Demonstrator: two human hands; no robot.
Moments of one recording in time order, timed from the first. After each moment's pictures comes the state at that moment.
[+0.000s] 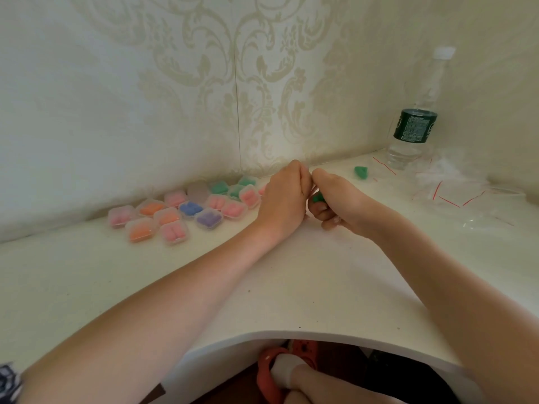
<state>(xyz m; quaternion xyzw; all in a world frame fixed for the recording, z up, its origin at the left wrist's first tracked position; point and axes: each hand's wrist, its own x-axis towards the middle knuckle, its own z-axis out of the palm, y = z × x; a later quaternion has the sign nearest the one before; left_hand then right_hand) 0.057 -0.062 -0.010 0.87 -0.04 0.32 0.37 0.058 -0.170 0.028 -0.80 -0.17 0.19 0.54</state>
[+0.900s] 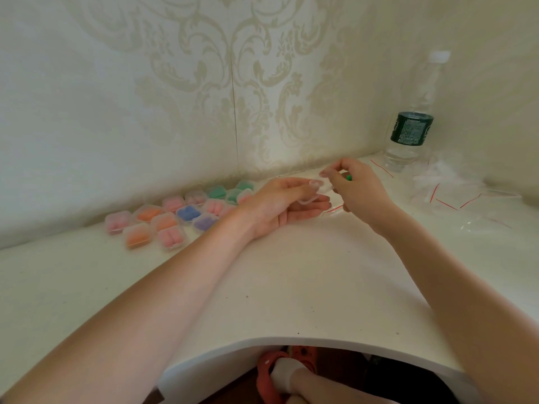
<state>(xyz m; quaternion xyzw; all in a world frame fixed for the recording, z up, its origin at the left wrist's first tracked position) 0.050 -0.044 0.004 0.61 -0.03 -0.08 0.79 0.092 -0.192 0.017 -0.85 -0.17 -0.09 0.49</state>
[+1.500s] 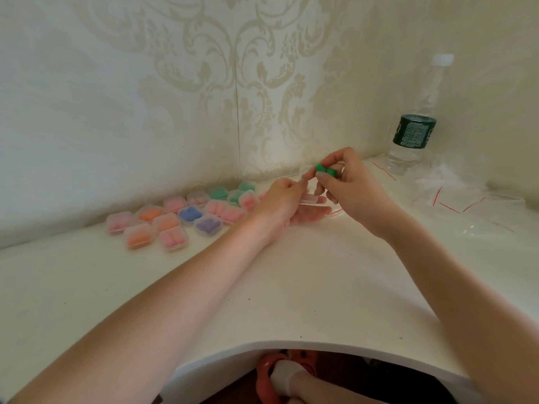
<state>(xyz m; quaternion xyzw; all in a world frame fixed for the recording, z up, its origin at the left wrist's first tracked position) 0.062 -0.057 -0.004 0.62 0.07 0.01 0.78 0.080 -0.185 0.020 -0.78 -0.26 -0.05 0.57</state>
